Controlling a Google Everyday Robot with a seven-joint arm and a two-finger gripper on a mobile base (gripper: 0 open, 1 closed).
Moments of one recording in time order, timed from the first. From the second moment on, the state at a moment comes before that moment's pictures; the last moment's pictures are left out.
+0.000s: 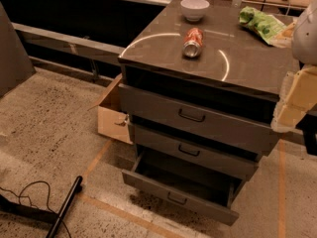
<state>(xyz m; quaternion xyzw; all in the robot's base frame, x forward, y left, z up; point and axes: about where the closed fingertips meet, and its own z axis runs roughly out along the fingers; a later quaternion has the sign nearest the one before) 0.438 -0.214 0.987 -0.60 0.78 -0.05 0.18</state>
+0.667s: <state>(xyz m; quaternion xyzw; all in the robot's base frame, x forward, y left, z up) 0.439 -0.211 0.975 -0.60 0.77 -0.05 0.19</state>
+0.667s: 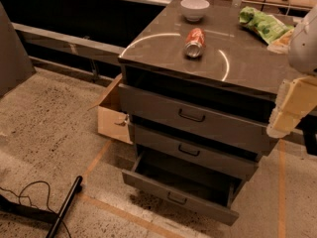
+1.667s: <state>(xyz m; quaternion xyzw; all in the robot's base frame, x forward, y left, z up) 0.454 -0.198 0.838 -0.62 0.74 -0.03 0.26</state>
